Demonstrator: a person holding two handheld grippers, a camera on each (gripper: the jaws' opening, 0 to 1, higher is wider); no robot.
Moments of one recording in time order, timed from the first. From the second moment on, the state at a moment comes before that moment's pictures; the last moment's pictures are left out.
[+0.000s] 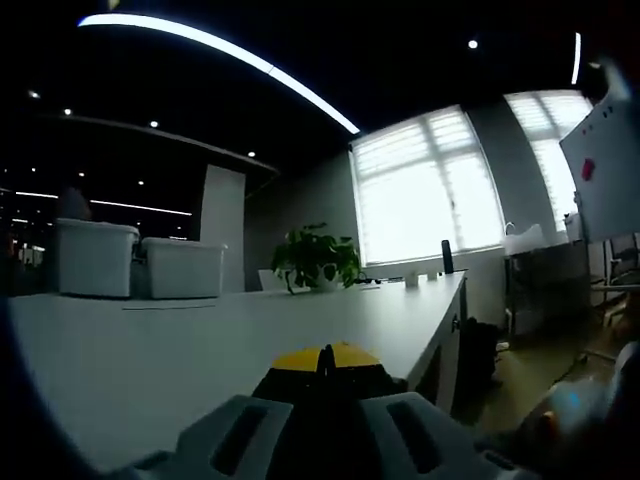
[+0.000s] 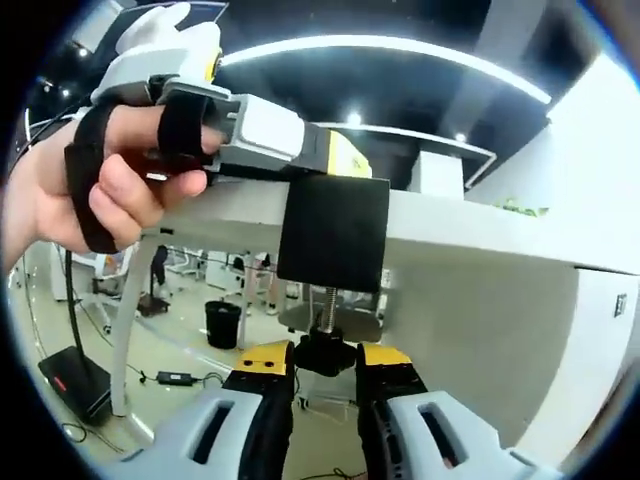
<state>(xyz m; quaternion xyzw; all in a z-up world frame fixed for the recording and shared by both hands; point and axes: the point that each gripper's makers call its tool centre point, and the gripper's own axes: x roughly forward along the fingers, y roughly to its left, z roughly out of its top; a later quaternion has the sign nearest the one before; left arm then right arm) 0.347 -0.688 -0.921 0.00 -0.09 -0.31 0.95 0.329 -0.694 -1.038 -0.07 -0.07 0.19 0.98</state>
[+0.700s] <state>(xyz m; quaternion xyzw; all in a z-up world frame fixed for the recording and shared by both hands) 0.346 -0.686 -0.922 0.00 -0.09 -0.31 0.95 0.333 -0.691 -1.042 -0.07 -0.07 0.41 0.91</state>
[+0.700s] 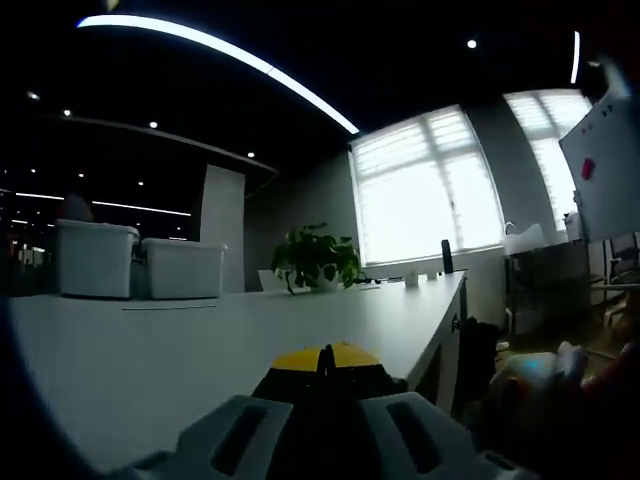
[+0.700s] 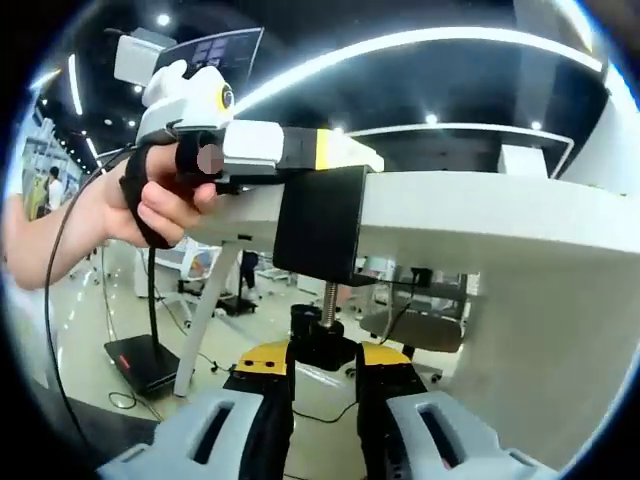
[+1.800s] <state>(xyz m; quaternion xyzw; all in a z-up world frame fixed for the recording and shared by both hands) 0.340 -0.690 -0.923 0.00 -0.09 -0.31 0.95 0.335 -0.690 -1.031 -0.04 -0.06 0.17 0.98</state>
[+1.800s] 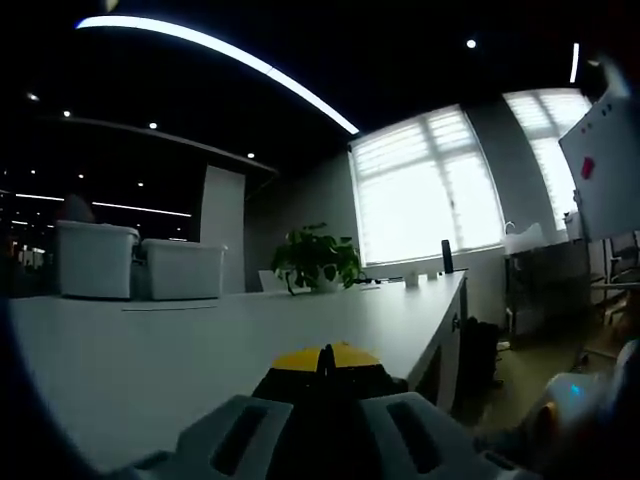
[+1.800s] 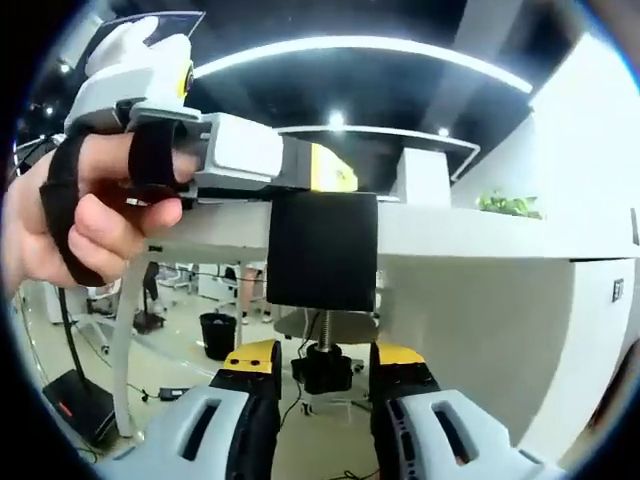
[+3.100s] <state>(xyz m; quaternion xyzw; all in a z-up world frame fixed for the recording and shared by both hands) 0.344 -0.689 -0.921 0.00 -0.10 -0.31 0.95 0.338 -0.684 -1.052 -0.05 -0.05 0.43 0.90</state>
